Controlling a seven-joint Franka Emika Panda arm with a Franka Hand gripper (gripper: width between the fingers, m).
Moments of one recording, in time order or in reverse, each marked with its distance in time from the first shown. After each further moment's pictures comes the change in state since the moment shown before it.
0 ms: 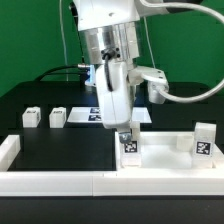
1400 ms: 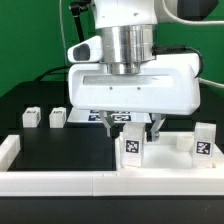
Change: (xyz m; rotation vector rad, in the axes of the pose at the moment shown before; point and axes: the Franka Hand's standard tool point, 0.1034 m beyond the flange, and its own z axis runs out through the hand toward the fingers) arm -0.010 -0.001 0.004 -0.016 0.106 -1.186
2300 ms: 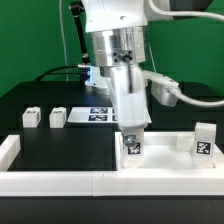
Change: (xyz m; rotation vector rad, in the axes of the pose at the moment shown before) arm 0.001 0.006 0.002 -0.005 -0.066 1.092
